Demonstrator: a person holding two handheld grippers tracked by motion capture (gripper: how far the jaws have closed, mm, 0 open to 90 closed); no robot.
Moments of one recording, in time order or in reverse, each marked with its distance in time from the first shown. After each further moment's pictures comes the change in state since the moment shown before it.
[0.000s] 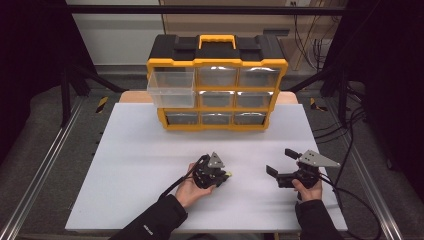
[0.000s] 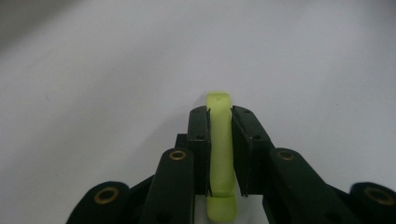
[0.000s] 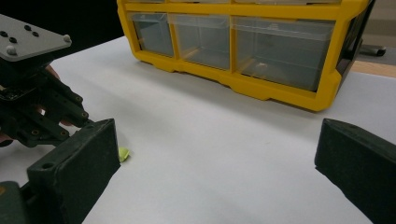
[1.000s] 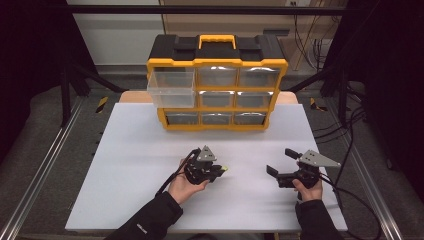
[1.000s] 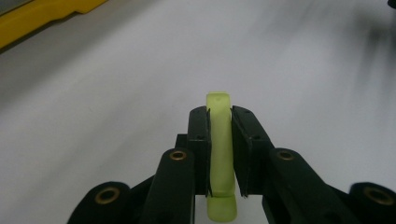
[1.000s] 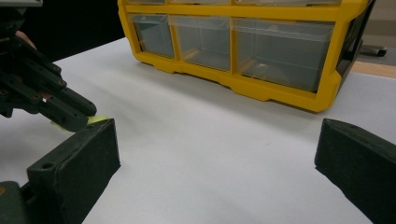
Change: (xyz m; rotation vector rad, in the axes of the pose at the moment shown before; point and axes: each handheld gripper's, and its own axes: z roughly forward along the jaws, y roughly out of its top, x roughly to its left) left arm 0.007 0.010 -0.040 -0.073 -0.013 -0.043; right arm 0.000 0.000 -0.001 -0.005 0.002 -0.001
